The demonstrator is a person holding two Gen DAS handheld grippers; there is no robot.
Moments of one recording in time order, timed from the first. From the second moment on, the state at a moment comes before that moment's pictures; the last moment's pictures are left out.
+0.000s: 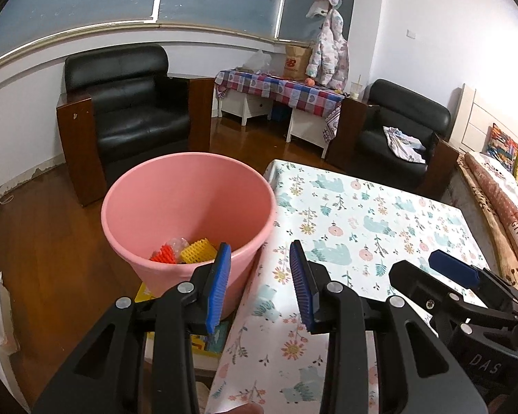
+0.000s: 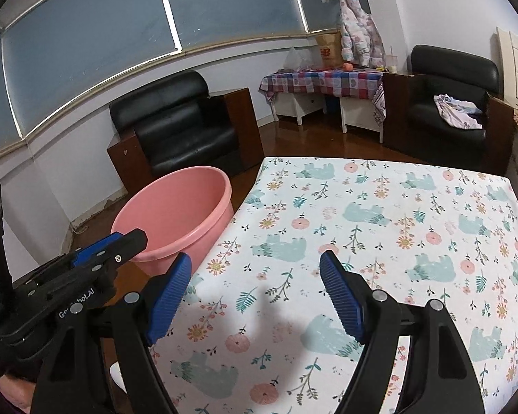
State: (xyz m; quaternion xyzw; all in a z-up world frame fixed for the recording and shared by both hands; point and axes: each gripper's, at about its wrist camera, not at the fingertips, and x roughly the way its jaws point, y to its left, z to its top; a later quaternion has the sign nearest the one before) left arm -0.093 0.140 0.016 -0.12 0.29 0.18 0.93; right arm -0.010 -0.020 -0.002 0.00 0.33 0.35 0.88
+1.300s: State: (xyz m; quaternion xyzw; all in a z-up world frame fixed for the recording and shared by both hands) left arm -0.093 0.102 0.023 -0.09 0.29 0.16 0.94; right arm -0.035 -0.073 0.015 0.02 0.27 0.31 0.91
